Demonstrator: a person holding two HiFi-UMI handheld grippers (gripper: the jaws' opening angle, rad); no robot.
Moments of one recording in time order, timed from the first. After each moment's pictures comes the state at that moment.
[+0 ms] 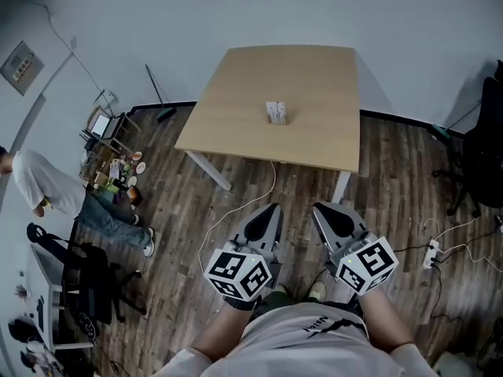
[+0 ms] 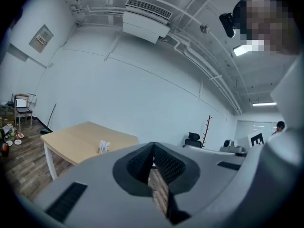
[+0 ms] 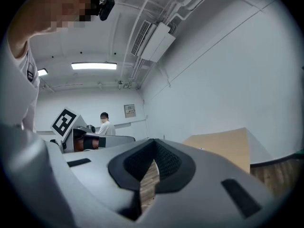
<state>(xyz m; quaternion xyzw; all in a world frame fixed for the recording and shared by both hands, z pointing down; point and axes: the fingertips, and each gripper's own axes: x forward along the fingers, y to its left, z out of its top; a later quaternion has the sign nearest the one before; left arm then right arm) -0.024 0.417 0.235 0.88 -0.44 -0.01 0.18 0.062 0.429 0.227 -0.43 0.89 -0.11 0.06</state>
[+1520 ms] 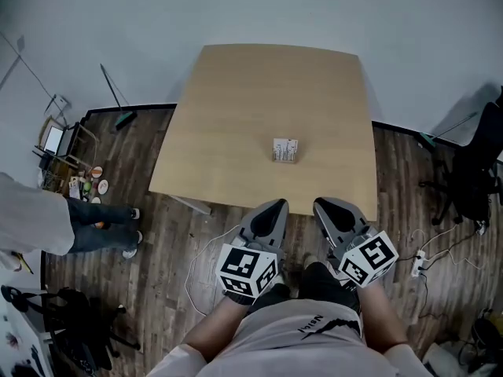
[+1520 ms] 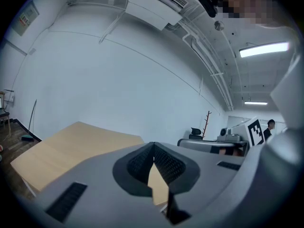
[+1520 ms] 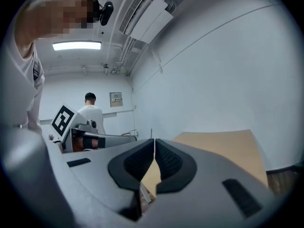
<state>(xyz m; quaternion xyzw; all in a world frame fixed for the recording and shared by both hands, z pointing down) -0.090 0.116 0.285 0.91 -0.36 0.02 0.18 -0.019 0.131 0.270 -0.48 0.87 -0.11 -0.01</state>
